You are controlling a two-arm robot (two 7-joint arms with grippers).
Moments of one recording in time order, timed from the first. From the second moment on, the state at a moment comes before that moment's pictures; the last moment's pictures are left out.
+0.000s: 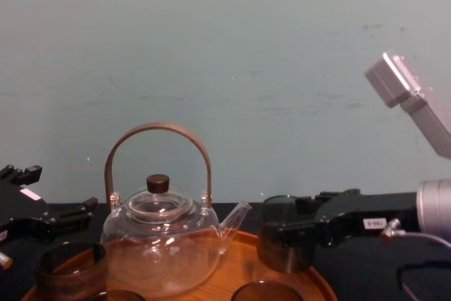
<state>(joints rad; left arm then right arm) -0.20 0.60 0.45 -1.41 -0.25 -0.12 0.03 0.57 0.38 -0.60 -1.11 0.36 0.13 0.62</state>
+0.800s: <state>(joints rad) -0.20 0.60 0.45 -1.41 -0.25 -0.12 0.03 0.59 0.33 -0.60 -1.00 0.31 0.09 0.64</state>
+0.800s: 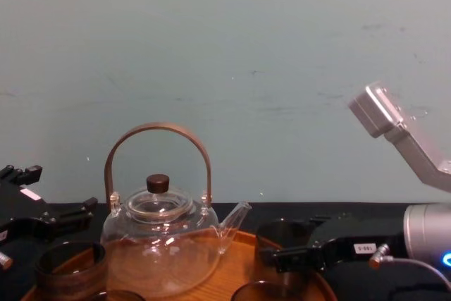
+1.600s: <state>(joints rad) -0.20 0.60 0.45 -1.41 -0.25 -0.12 0.03 0.59 0.31 -0.59 -0.97 0.27 0.10 0.63</state>
